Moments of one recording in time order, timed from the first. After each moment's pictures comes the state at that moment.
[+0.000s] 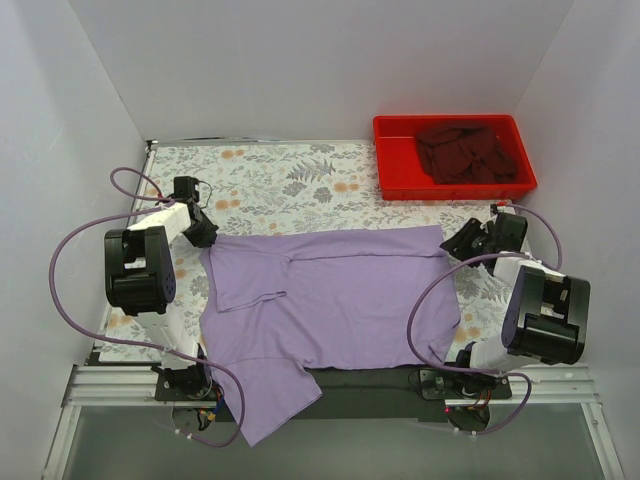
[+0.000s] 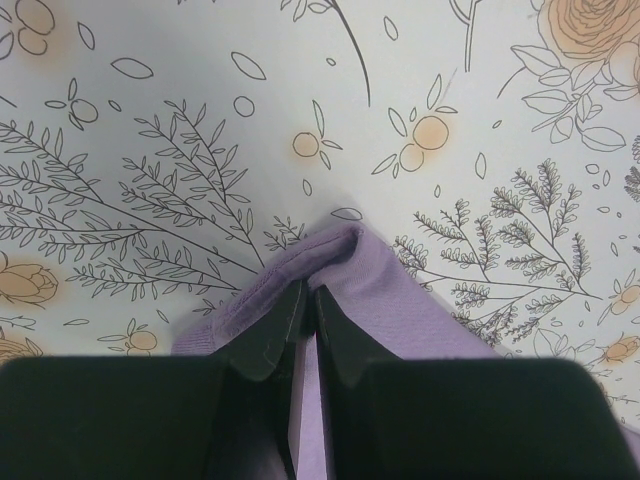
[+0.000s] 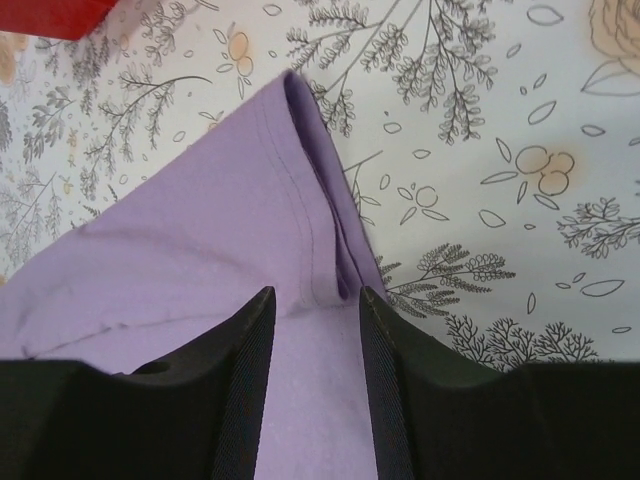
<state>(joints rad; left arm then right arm) 0.06 1.82 1.13 -0.46 -0.10 -0.63 -0.25 1.46 0.63 0.05 -0.42 0.43</state>
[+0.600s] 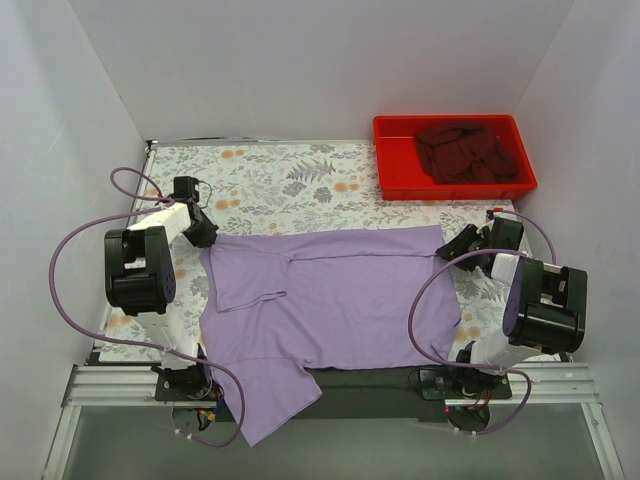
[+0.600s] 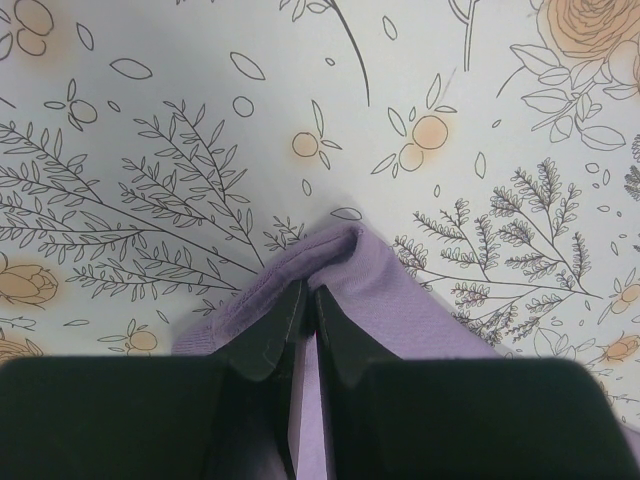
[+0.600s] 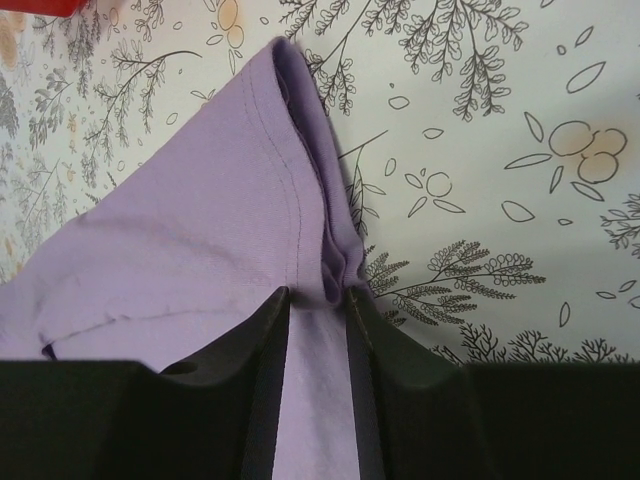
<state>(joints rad) 0.06 1.82 1.13 -0.46 -0.10 -0.62 -0.25 1.53 0.59 0.12 -0.48 0.48</state>
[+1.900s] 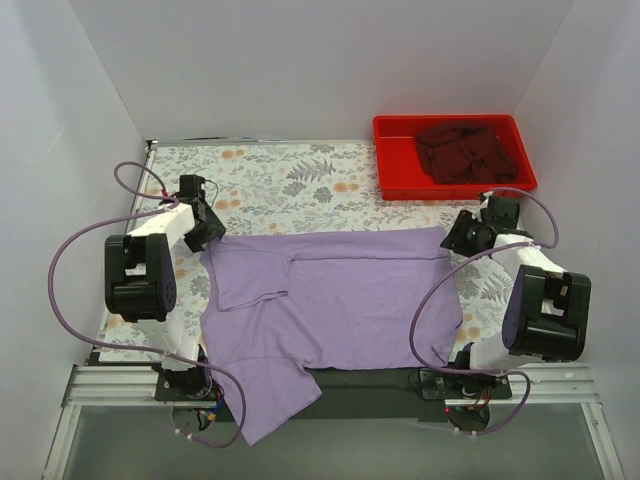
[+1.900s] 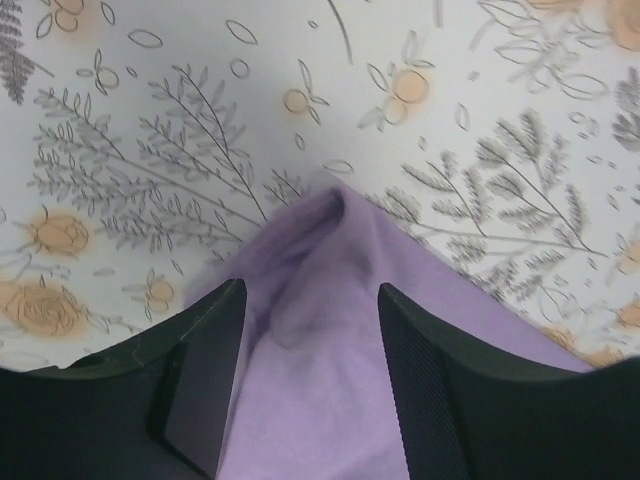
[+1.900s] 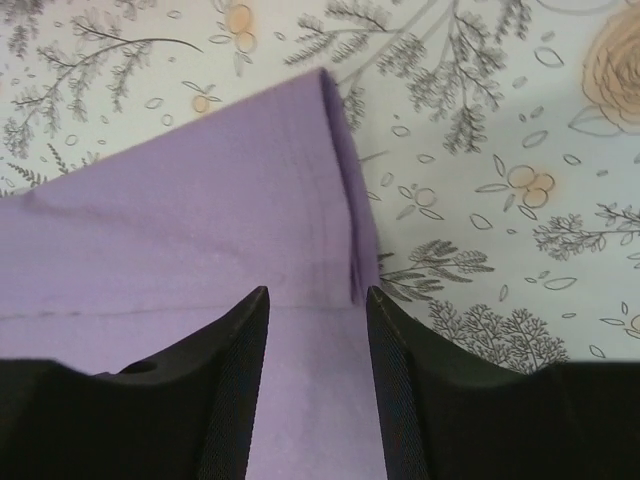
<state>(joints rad) 0.02 1.77 1.13 -0.50 -0.17 -0.59 -0.17 1.48 0.79 -0.24 -0.30 0.25</state>
